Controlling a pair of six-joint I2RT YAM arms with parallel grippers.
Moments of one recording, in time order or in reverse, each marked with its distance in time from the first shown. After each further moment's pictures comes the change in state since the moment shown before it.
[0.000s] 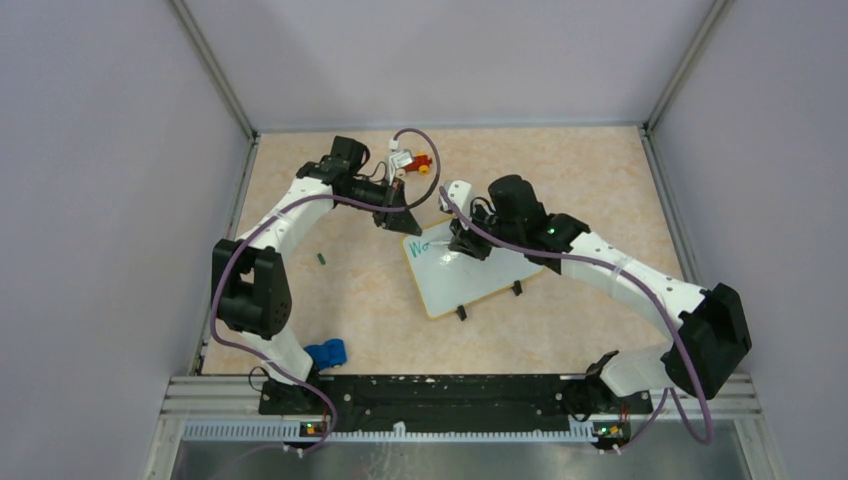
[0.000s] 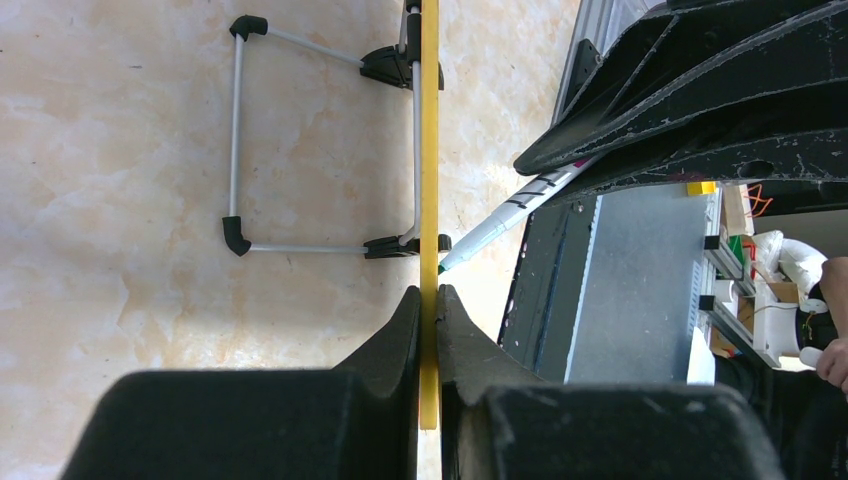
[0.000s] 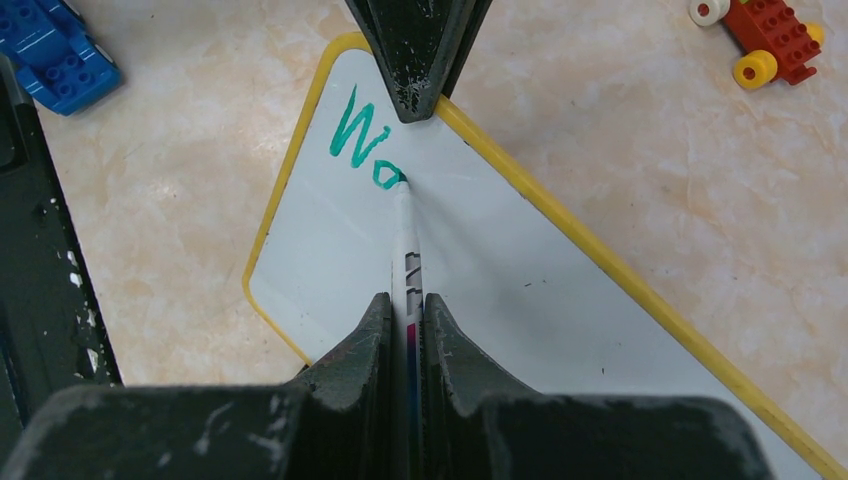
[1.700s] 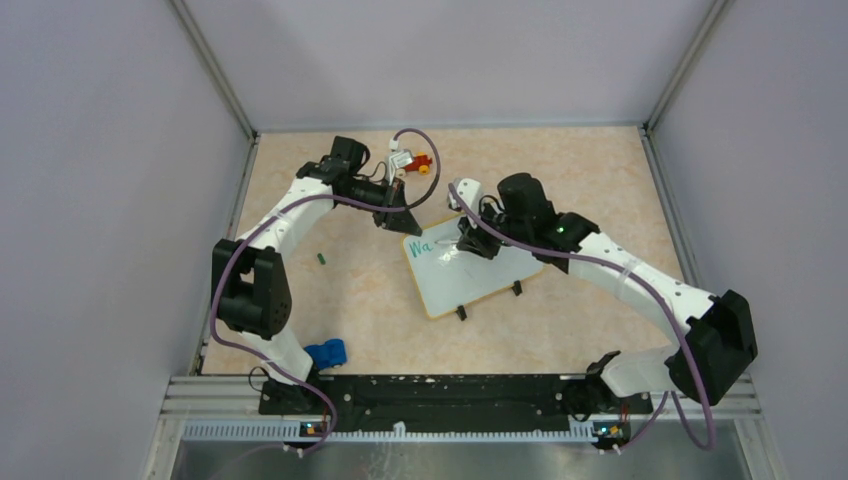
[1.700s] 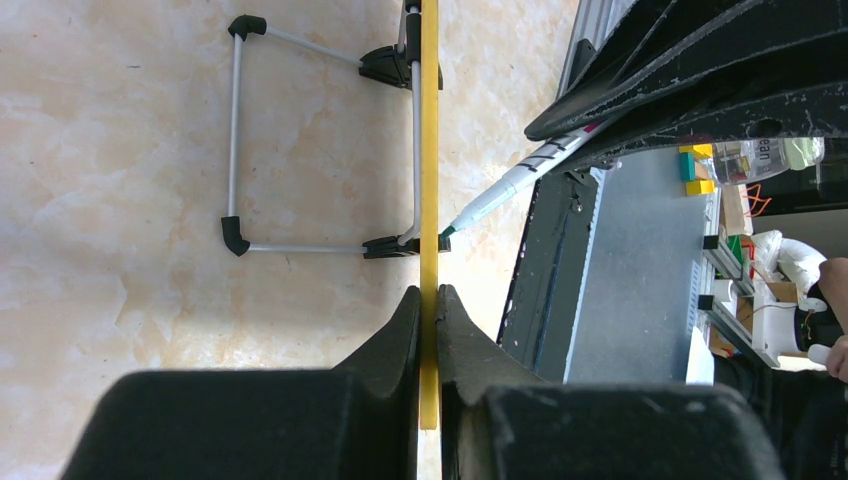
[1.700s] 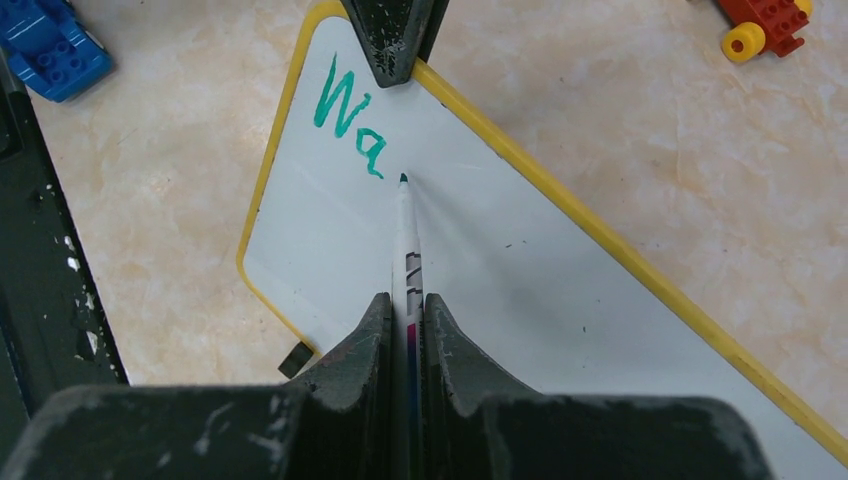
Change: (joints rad) left arm 0.000 0.000 0.000 0.000 0.001 0.000; right arm -0.028 -0.034 -0.006 -0.047 -0.014 -0.010
